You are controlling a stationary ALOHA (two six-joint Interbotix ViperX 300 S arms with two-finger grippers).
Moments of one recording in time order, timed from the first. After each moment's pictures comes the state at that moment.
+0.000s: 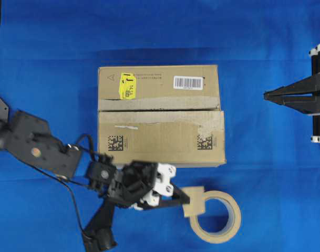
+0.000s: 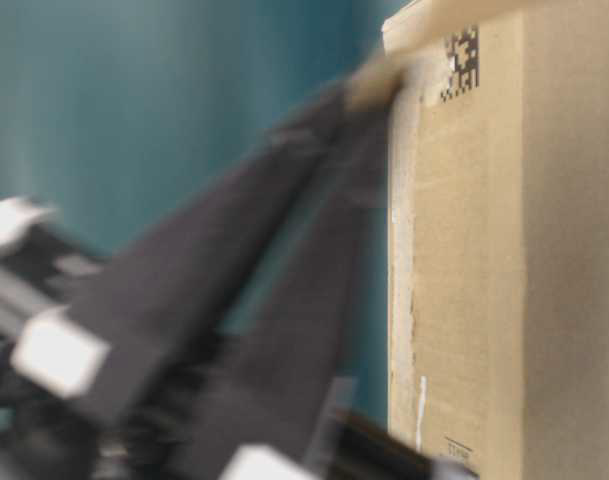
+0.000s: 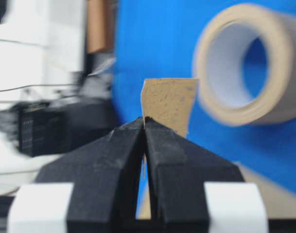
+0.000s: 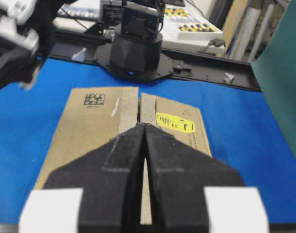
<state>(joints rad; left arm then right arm) -0.31 0.04 0.48 -0.04 -0.17 1.36 0.00 -0.91 1.17 0.00 -0.27 0.00</state>
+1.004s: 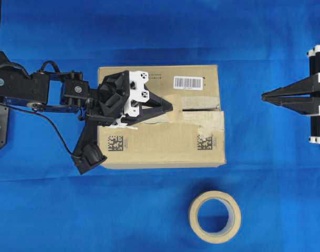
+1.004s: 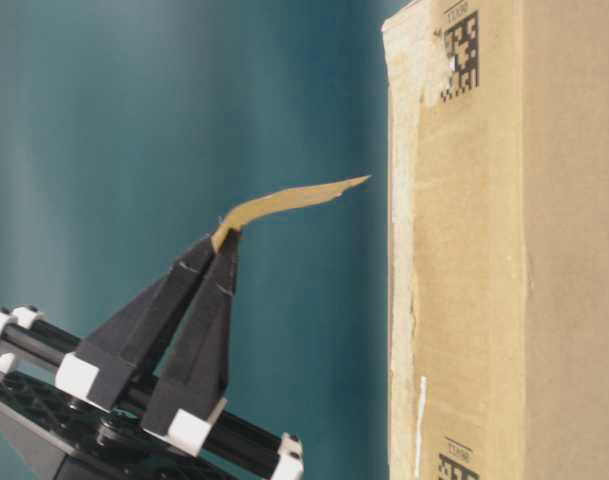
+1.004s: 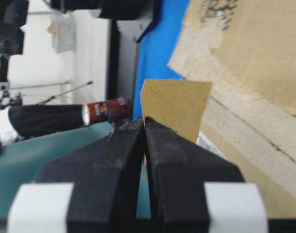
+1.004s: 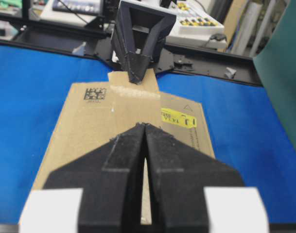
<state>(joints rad) -0.02 -0.17 0.62 -0.03 -0.08 1.52 0.00 -0.89 1.17 0.00 -0.27 -0.01</state>
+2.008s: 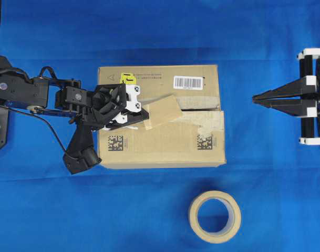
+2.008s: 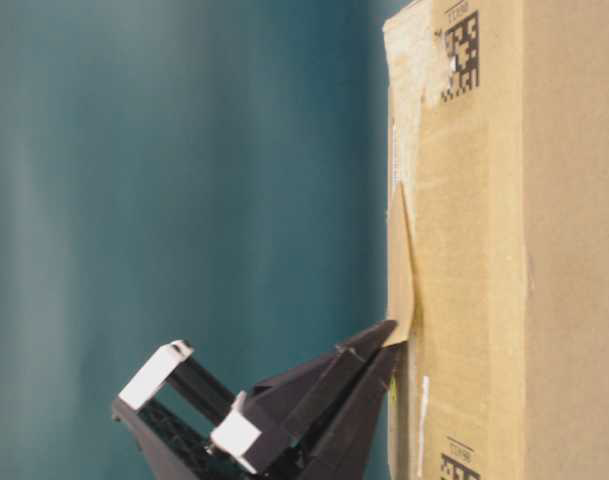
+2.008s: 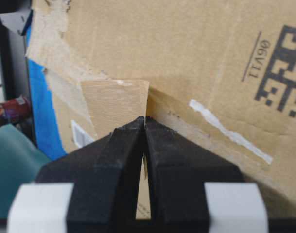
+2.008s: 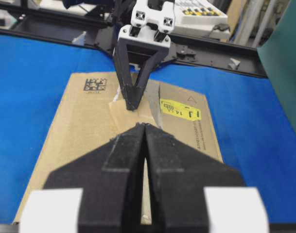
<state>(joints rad) 0.00 -0.15 0.71 -0.02 0.08 1.53 0.00 -0.80 1.17 0.00 -0.34 -0.01</state>
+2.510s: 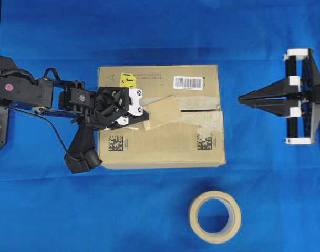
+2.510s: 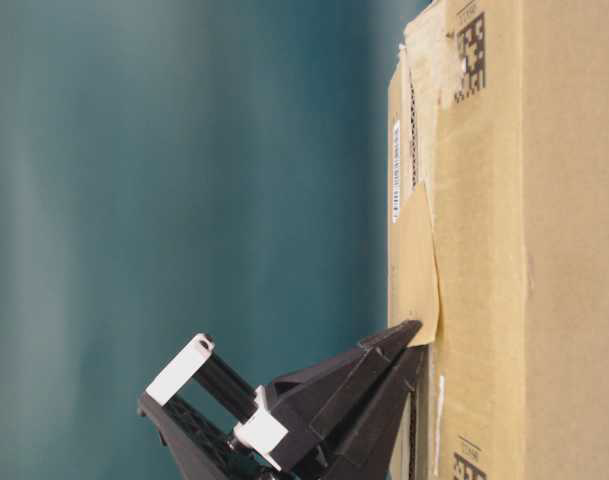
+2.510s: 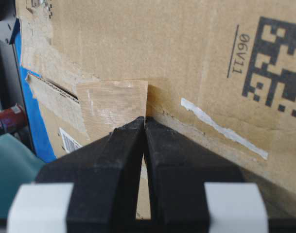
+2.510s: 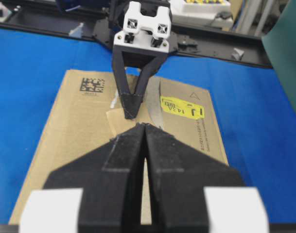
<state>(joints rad) 0.00 -0.13 0.71 -0.02 0.08 1.59 -0.01 -0.67 1.11 0.02 -0.37 0.00</state>
